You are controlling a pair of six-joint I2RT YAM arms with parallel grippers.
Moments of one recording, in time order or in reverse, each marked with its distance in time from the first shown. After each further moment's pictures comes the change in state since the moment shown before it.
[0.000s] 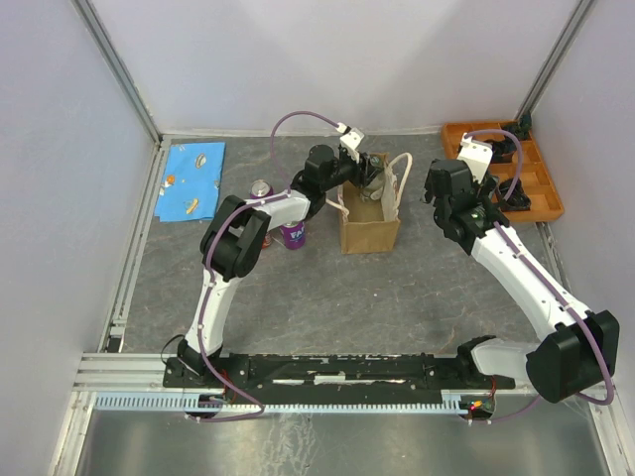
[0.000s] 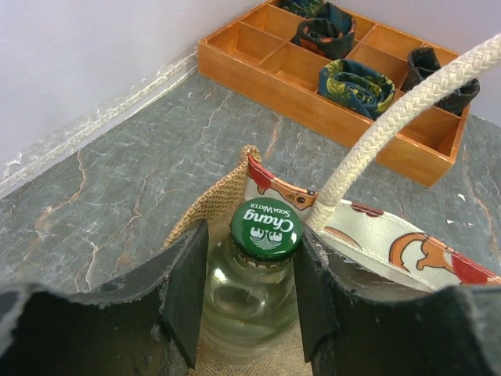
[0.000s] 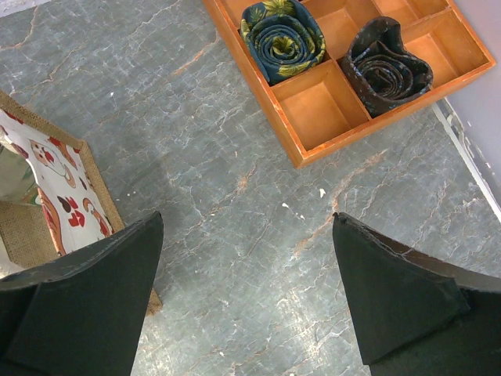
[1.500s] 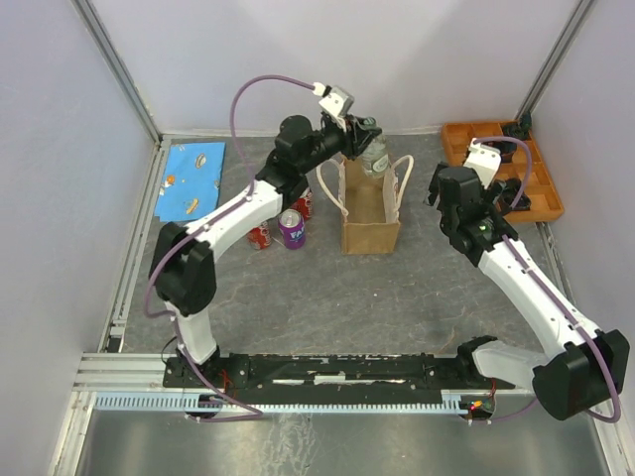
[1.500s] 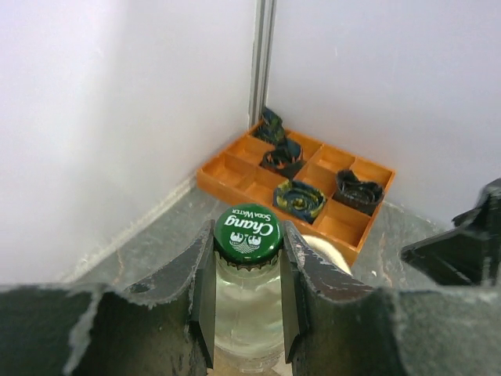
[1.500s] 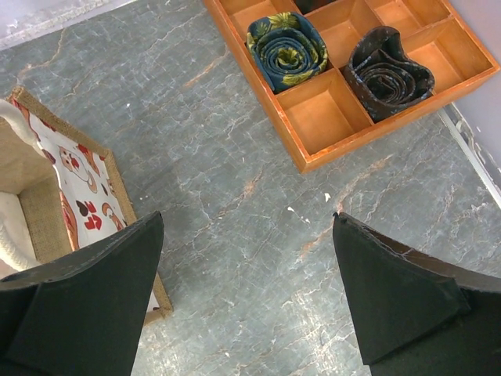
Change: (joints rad) left arm -0.030 -0.401 -0.047 -0.160 -0.063 -0.023; right arm -0.002 -0.089 -0.063 0.045 -0.018 -0.004
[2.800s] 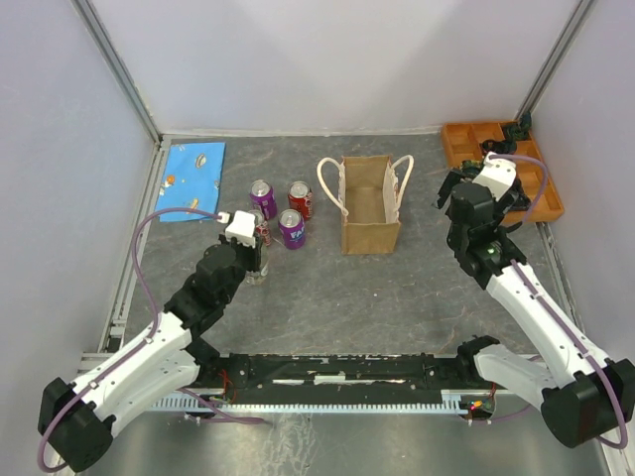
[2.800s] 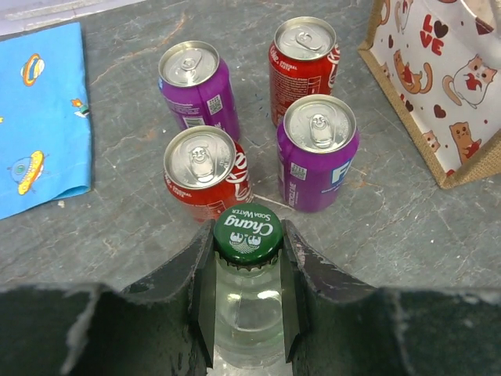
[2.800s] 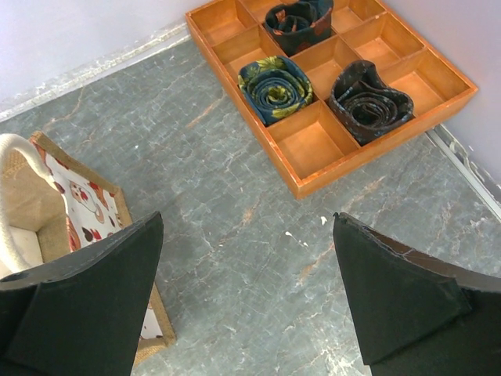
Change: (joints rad) left arm -0.003 -1.149 -1.086 -0.475 -0.708 0.097; right arm -0.002 -0.140 -0.137 0.180 0.052 -0.034
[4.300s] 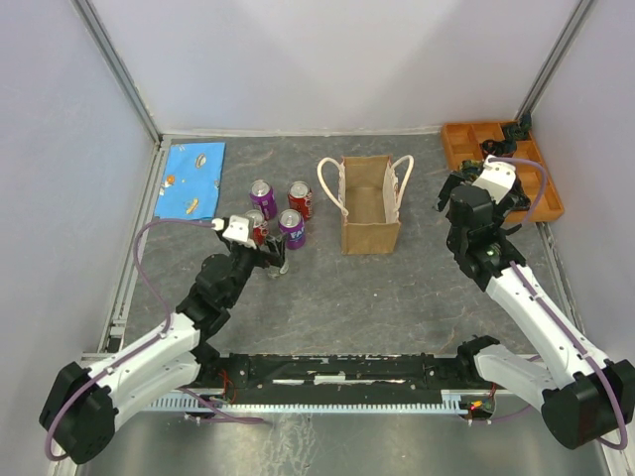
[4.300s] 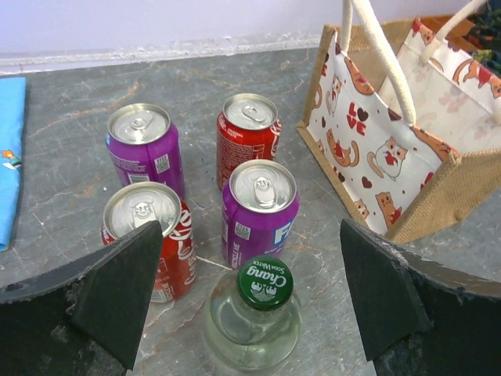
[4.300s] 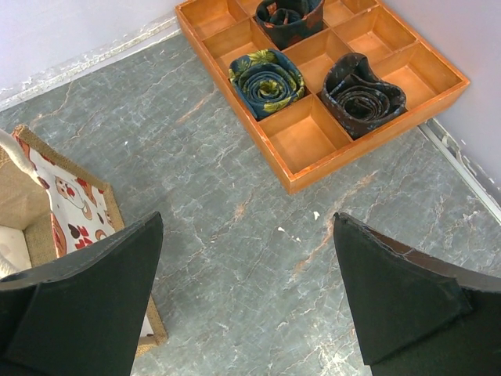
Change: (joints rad) left arm 0.000 0.081 -0.193 0.517 0.095 -0.092; right arm 0.000 -0.019 -0.035 -0.001 0.013 0.002
